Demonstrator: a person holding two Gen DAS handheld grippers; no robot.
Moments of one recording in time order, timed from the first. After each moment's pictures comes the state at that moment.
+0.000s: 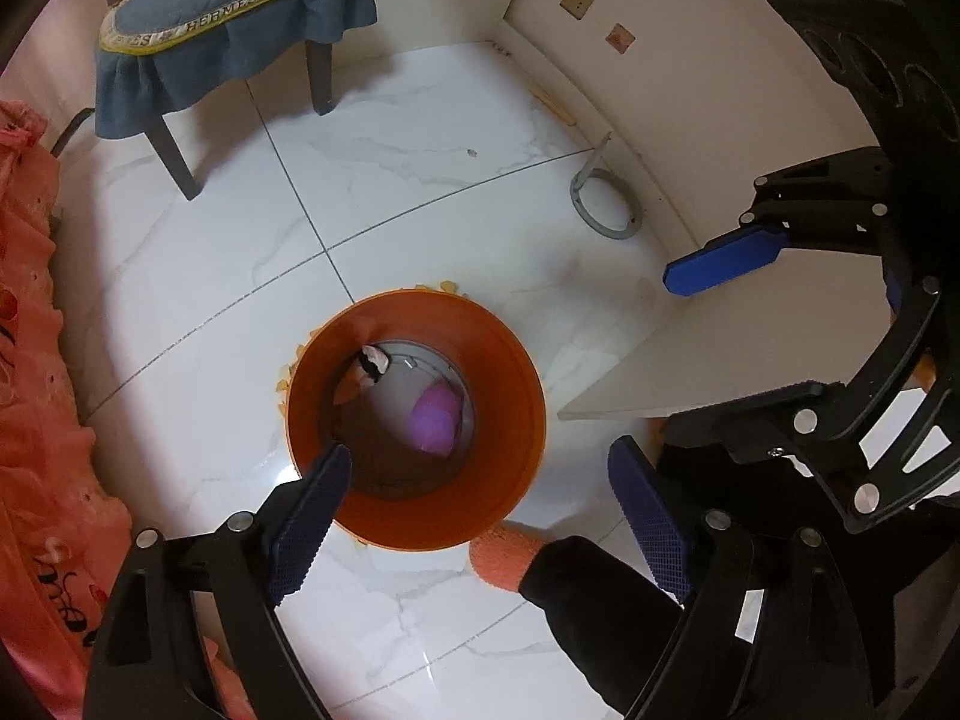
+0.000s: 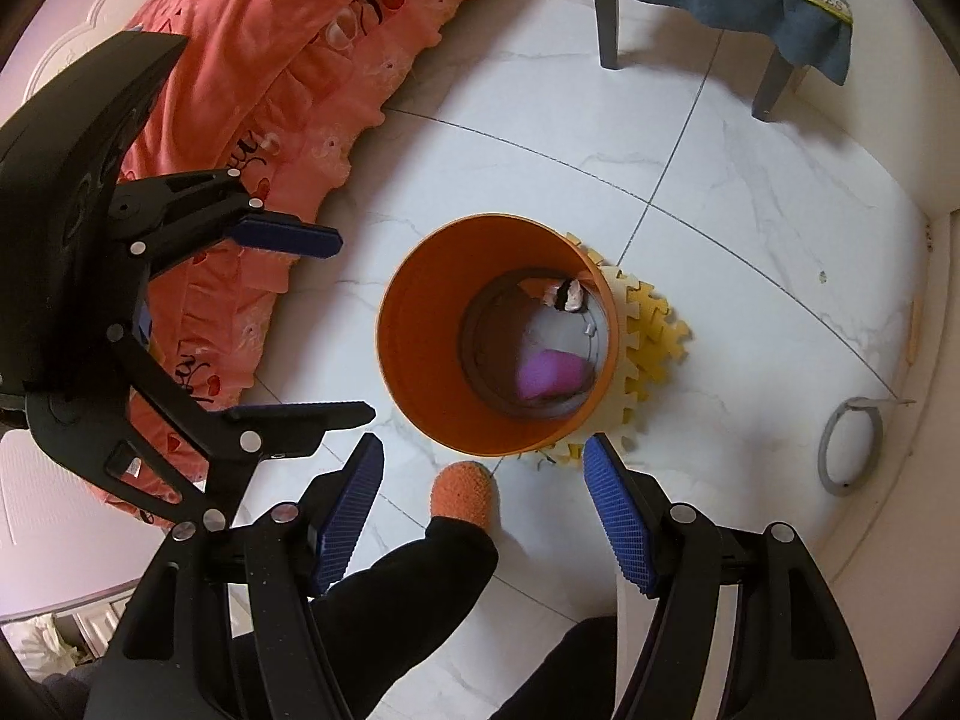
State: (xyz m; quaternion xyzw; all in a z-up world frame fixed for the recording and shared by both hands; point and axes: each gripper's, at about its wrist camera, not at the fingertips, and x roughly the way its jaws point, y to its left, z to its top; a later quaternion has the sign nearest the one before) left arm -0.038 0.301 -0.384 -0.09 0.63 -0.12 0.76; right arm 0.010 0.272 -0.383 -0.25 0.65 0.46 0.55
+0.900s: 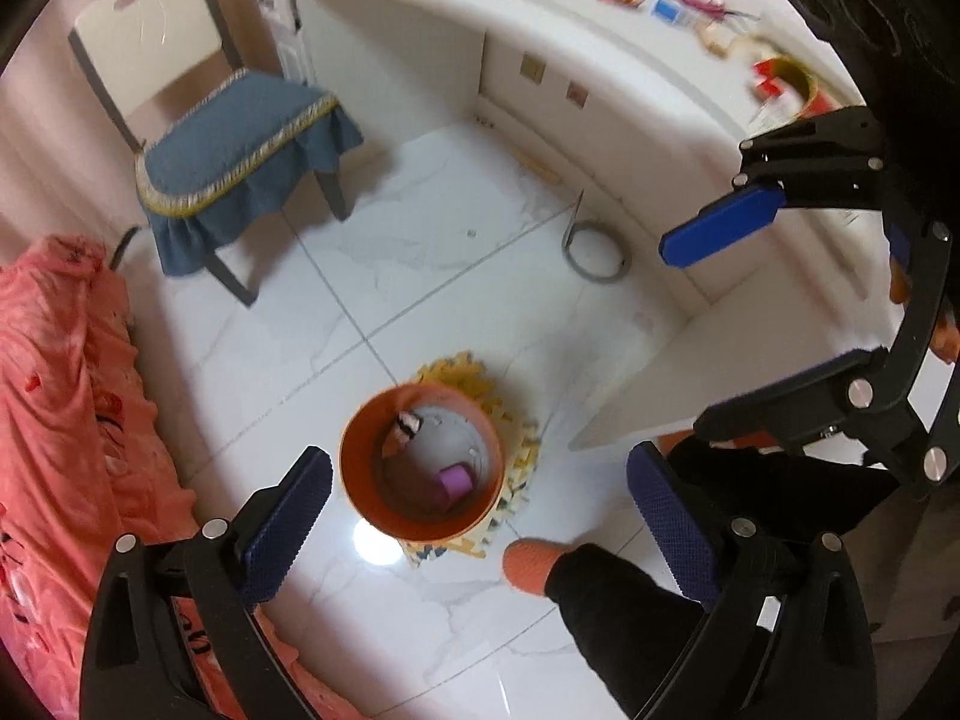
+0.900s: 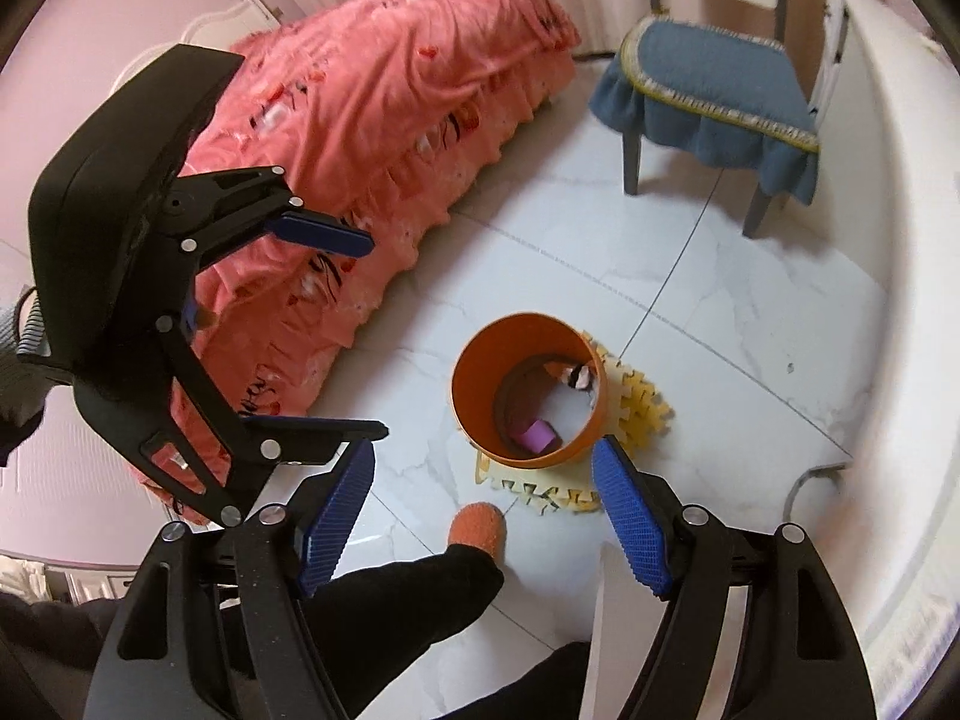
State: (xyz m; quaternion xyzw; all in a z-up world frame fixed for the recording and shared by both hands) left arm -0.050 0.223 -0.207 0.02 0.58 -0.08 0.81; right arm 0.000 0.186 -0.178 -0.20 0.54 0.53 0.61
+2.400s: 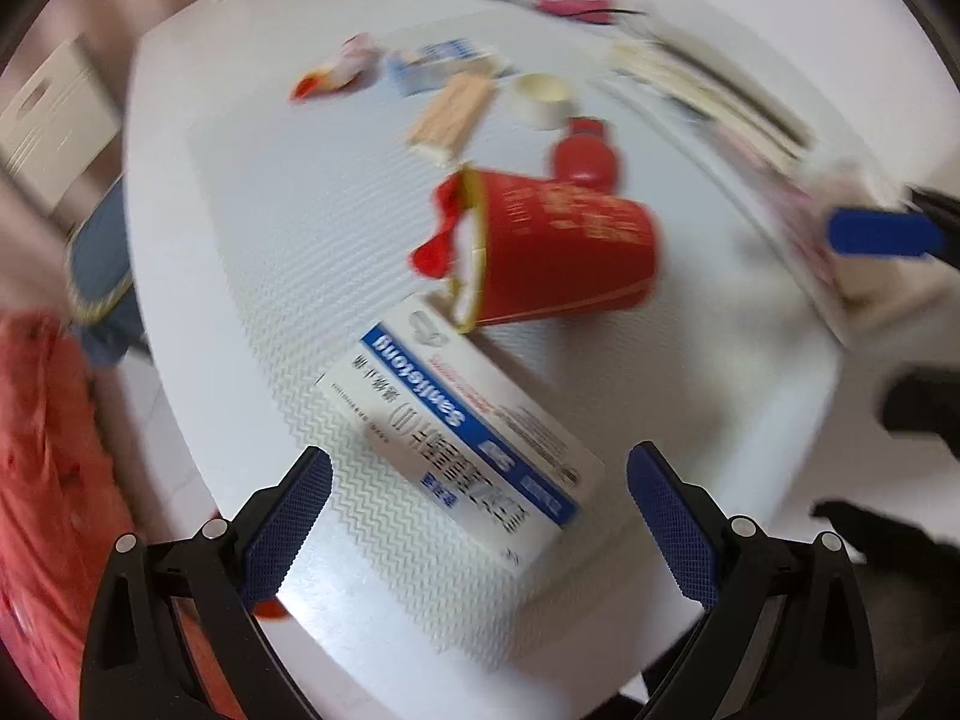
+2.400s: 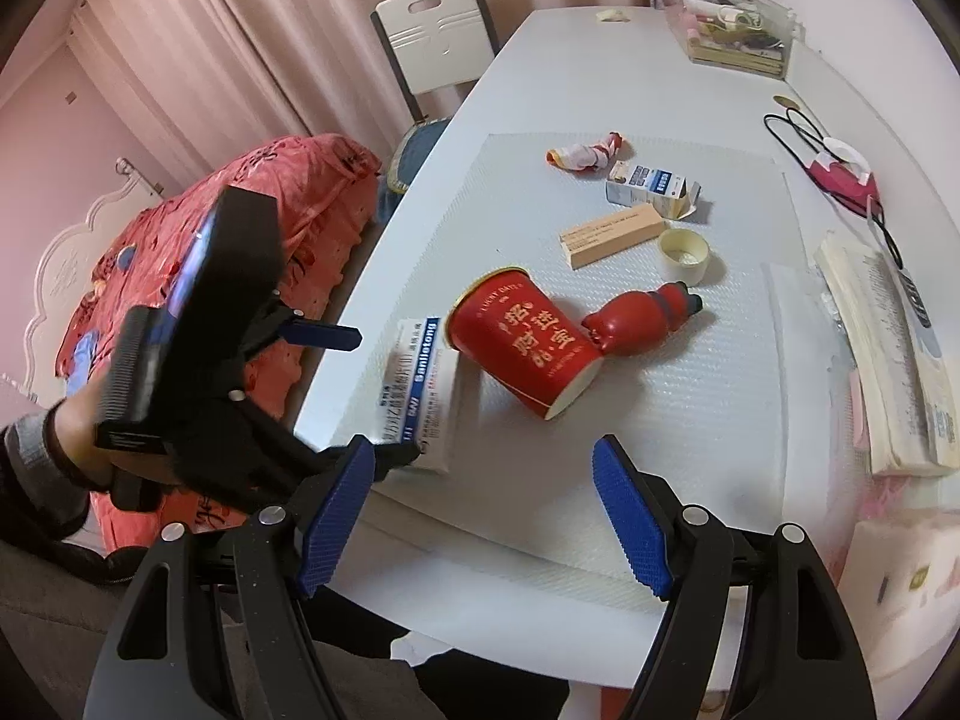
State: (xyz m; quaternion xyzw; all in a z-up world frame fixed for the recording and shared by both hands) left arm 0.079 -0.031 -0.170 0.00 0.60 -0.06 0.80; right arm 0.099 -0.159 -0.101 -0.08 0.52 0.41 0.75
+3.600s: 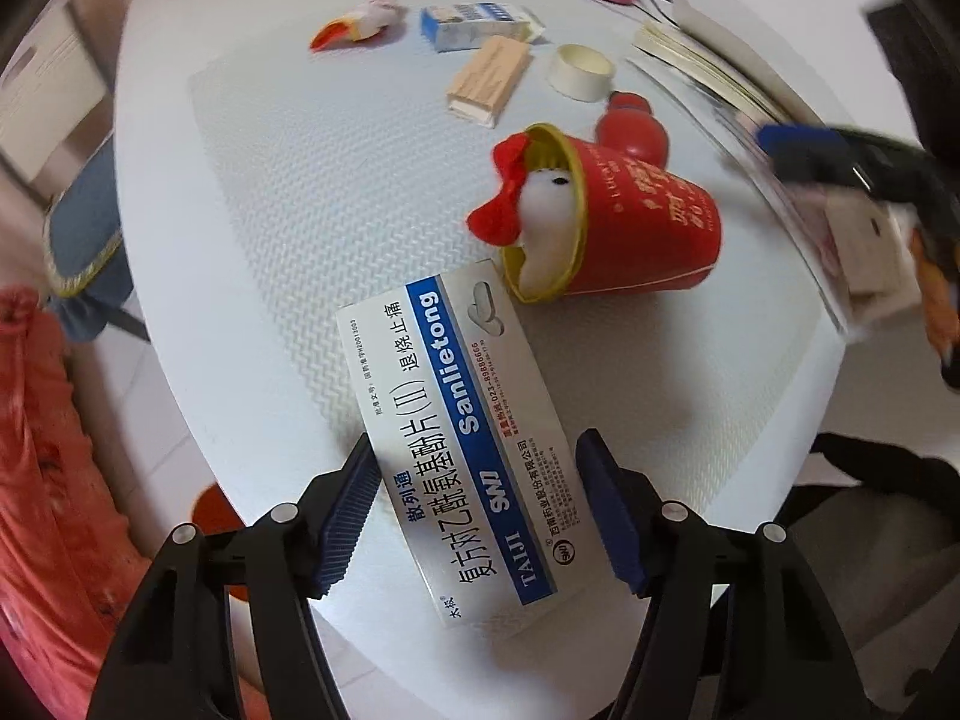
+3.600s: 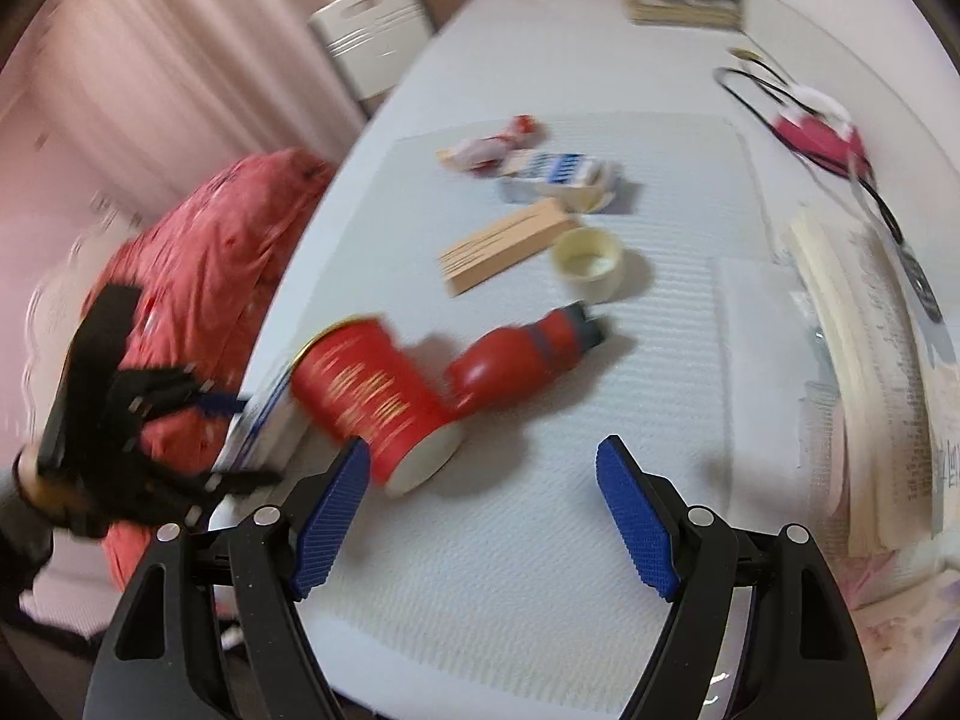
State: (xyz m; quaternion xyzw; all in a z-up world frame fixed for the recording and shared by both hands) left arm 0.078 0.004 -0.173 0.00 0.62 -0.11 0.77; right arm 0.197 -0.177 -0.145 -0.03 0.55 0.36 0.75
